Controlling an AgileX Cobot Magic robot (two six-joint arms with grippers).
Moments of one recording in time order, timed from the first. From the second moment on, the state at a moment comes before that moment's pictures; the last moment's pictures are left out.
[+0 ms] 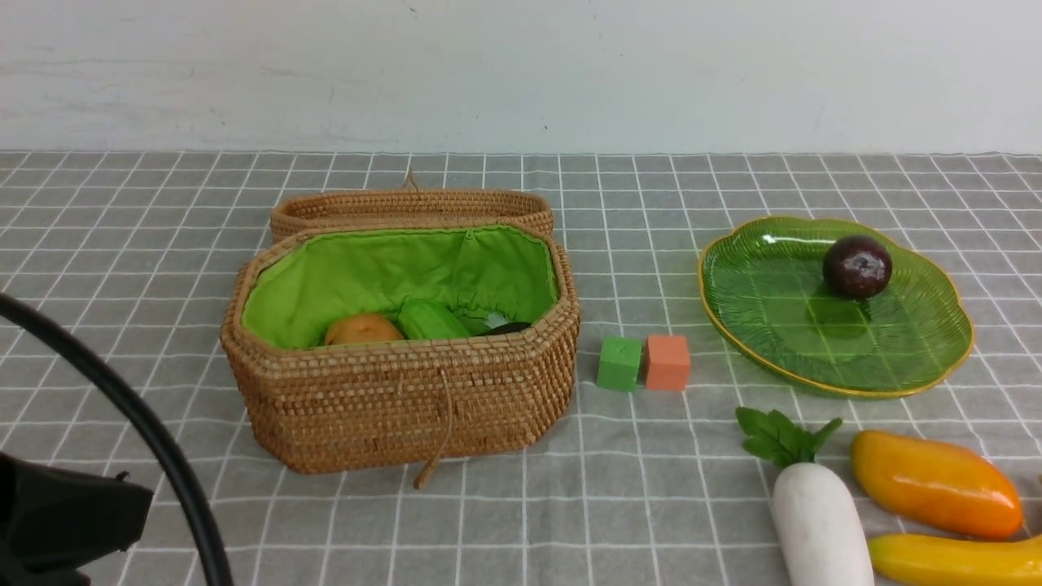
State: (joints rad) right arm -0.05 -0.01 0.02 -0.11 0.38 0.13; left arm -0.62 0.71 -0.89 0.02 0.99 -0.26
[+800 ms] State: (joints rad) right arm -0.05 -0.01 0.02 -0.11 0.38 0.13; left arm -0.60 0.39 -0.61 0.25 0.66 -0.28
